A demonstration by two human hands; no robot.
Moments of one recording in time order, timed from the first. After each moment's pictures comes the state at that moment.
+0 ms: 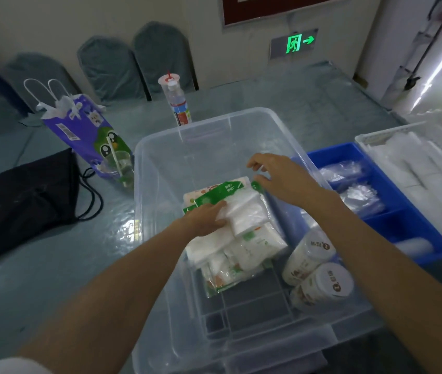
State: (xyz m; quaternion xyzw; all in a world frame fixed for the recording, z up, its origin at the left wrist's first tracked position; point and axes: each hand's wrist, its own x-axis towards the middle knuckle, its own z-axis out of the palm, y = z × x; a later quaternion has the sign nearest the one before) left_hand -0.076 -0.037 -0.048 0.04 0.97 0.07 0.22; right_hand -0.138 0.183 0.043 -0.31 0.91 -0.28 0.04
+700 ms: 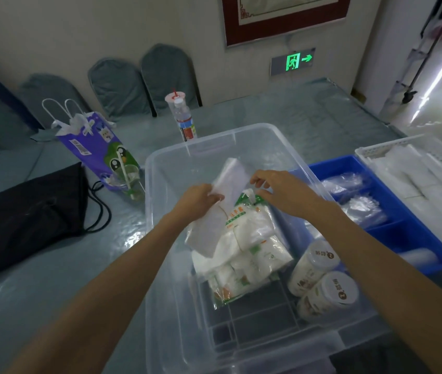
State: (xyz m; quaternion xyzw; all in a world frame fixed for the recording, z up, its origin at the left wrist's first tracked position) left_hand -0.087 -0.047 0.036 -0.08 0.96 0.25 0.08; right_hand -0.143 0.179 0.033 -0.33 0.90 -0.29 0.06
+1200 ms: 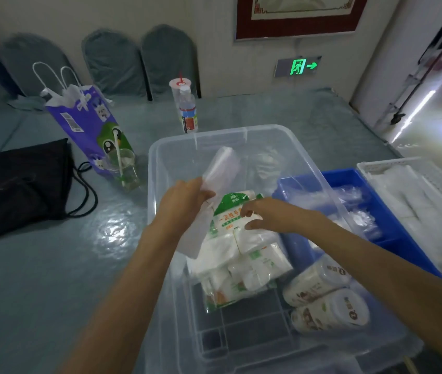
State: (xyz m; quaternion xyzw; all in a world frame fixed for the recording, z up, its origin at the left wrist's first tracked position) left_hand -0.049 -0.063 0.052 -0.12 0.96 0.24 -0.03; right_hand -0.140 0.140 0.014 -0.40 0.88 -0.08 0.24
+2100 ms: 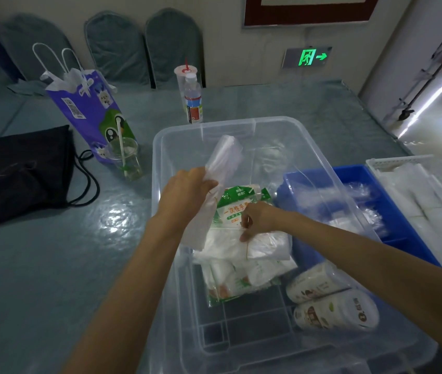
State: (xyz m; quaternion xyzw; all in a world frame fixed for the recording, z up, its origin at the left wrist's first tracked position) left_hand -0.050 -0.063 0.055 -0.14 0.95 0.27 -0.07; right_hand -0.142 0.108 -0.027 -0.33 0.88 -0.08 0.33
